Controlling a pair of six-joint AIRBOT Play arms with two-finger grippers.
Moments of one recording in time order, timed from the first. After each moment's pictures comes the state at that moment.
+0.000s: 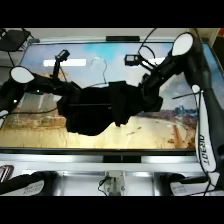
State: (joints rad) left arm -0.21 -1.31 1.31 0.73 -1.18 -0.84; right arm 0.23 -1.58 1.84 -1.01 1.84 0.52
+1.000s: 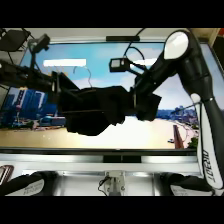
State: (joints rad) left arm -0.13 -1.26 1.47 0.65 -1.52 -0.64; right arm 0.39 -1.48 1.84 -1.09 1.84 0.62
